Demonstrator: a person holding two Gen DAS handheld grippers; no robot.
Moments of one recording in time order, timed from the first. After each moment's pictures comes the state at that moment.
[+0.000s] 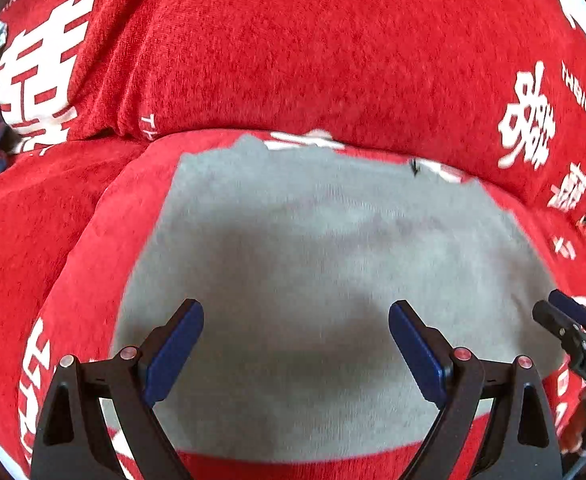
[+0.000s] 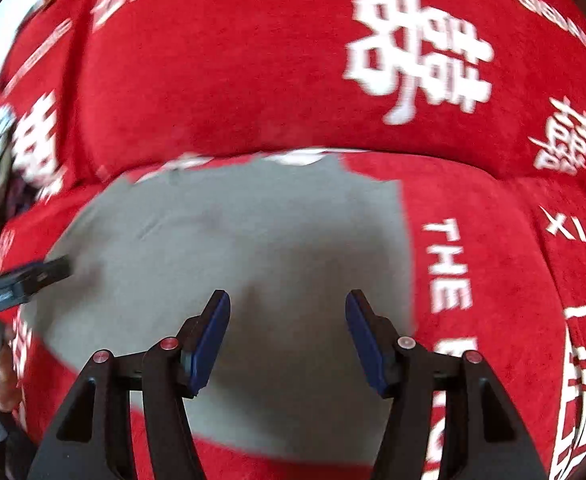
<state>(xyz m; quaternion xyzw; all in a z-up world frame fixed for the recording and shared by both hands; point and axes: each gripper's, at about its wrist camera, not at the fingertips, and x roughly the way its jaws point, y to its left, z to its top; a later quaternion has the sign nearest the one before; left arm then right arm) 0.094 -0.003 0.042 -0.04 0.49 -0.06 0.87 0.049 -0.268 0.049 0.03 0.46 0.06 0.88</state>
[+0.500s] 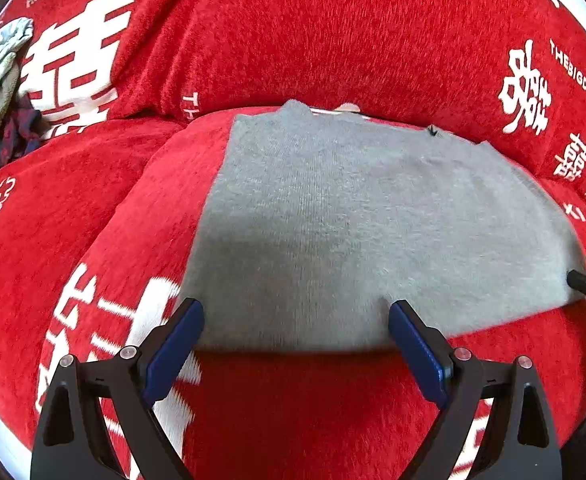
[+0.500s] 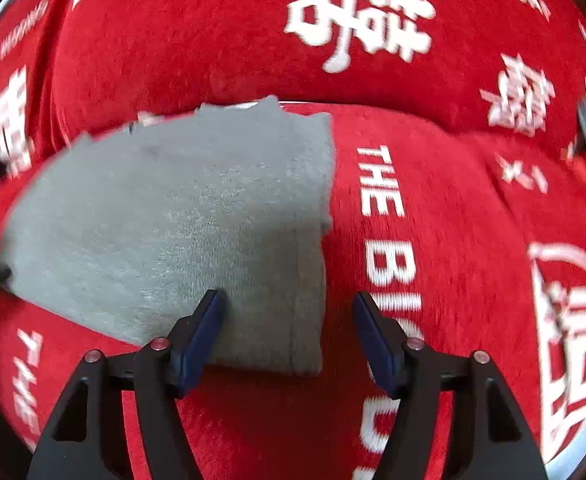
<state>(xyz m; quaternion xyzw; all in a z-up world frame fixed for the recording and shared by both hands) 0.029 0.040 0.031 -0.03 0.47 -0.05 0.88 0.008 -0.322 0.031 0.07 0.48 -0.01 0.87</state>
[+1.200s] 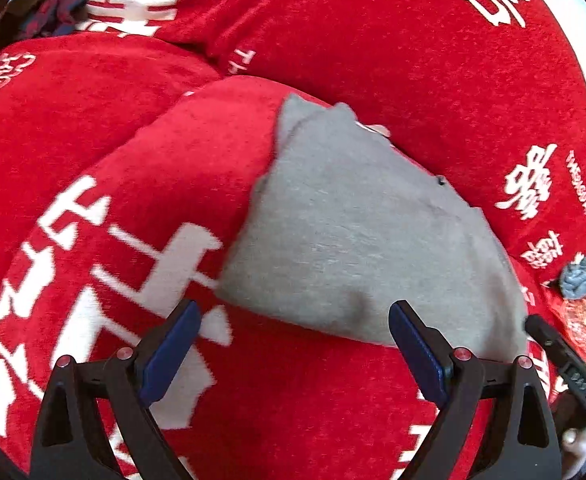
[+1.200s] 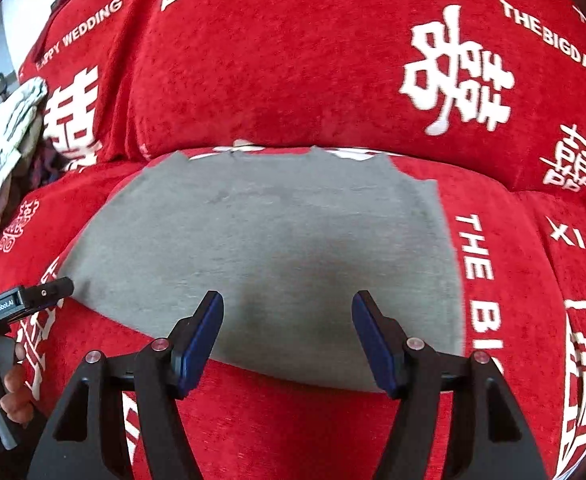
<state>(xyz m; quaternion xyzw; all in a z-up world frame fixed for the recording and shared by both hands) 0.025 0.100 0.016 -0.23 0.49 -0.07 0.84 0.024 -0.215 0.073 0.02 0.45 0.08 0.89</state>
